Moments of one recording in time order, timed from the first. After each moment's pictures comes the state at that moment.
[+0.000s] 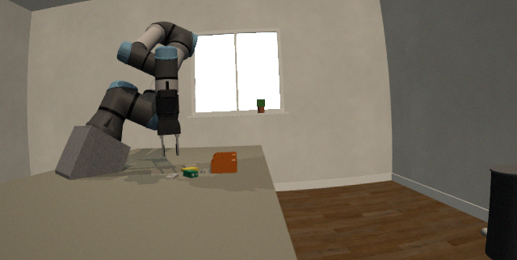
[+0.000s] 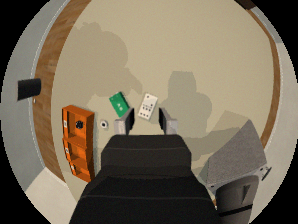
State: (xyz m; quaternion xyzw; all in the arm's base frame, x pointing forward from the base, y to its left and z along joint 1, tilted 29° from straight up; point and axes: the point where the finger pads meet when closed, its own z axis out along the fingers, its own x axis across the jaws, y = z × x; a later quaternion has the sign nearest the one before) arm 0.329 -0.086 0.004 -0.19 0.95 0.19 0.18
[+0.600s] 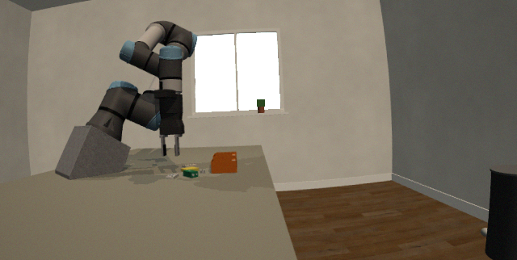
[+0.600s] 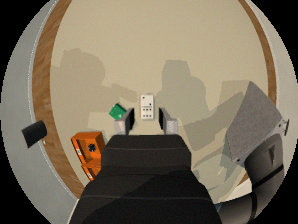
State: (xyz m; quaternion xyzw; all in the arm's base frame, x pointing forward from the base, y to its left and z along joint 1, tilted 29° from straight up) arm 0.330 -0.087 0.004 -0.01 0.97 0.22 0.13
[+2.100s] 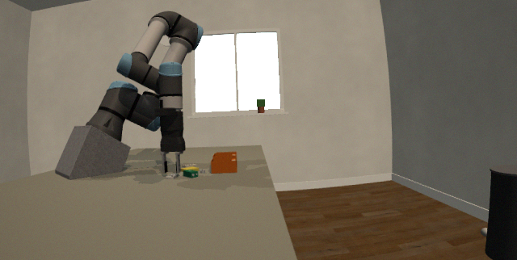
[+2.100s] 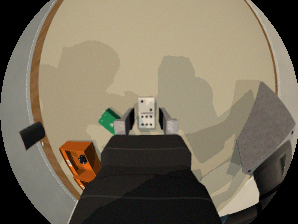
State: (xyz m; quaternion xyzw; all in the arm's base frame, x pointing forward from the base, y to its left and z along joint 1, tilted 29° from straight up) arm 0.343 -0.064 -0.042 -0.01 0.97 0.22 0.13
